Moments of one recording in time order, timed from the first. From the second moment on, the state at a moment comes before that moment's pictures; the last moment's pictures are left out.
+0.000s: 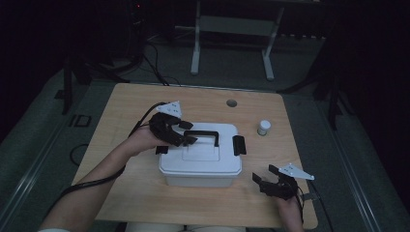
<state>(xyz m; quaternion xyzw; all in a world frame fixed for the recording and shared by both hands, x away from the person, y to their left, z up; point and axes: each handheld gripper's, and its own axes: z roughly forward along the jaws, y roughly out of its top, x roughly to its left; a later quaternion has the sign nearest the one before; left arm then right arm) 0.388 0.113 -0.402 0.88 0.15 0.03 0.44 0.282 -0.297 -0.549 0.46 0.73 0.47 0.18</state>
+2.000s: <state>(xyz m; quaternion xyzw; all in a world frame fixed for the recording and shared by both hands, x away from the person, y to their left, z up) 0.382 0.110 -0.366 0.89 0.09 0.06 0.44 0.281 -0.299 -0.551 0.47 0.72 0.48 0.17</state>
